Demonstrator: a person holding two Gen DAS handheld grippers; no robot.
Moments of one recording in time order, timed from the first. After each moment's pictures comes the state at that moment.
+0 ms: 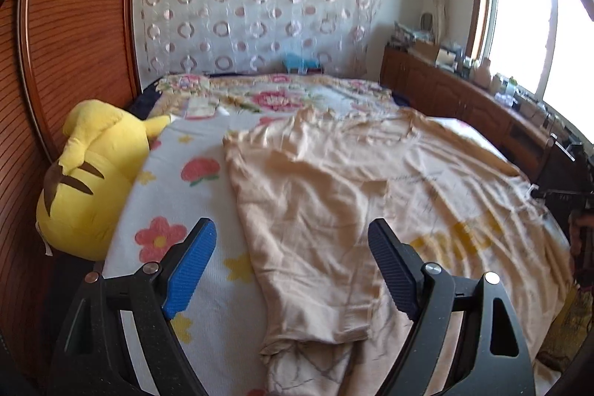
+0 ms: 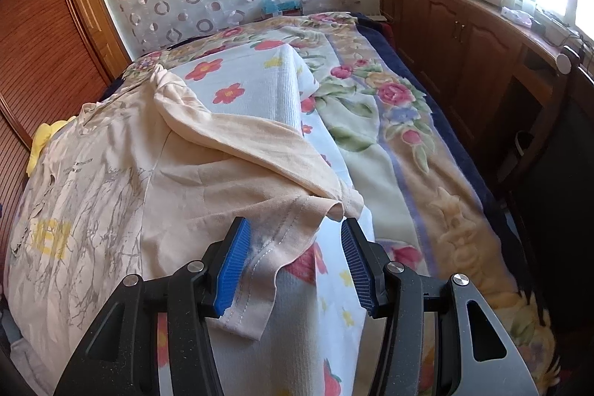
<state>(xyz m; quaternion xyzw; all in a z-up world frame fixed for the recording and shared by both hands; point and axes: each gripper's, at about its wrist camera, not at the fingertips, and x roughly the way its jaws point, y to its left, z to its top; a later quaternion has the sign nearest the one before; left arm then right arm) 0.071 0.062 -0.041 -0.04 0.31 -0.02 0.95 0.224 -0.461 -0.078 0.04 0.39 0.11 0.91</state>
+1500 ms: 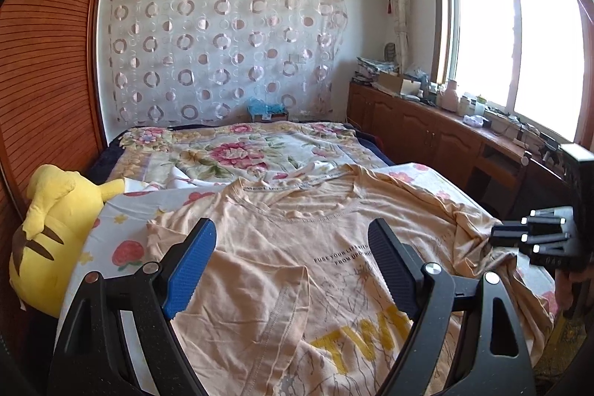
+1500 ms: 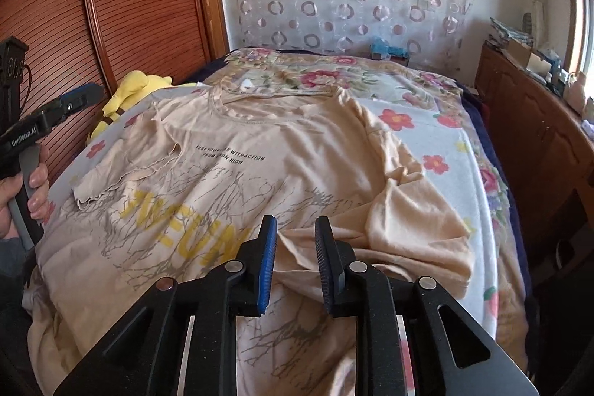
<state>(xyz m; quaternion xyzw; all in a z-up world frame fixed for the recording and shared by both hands) 0.110 -0.009 -0.007 -0.02 0.23 -0.08 0.97 0.161 -0.296 -0.047 -0.09 0.30 0.25 0.91</state>
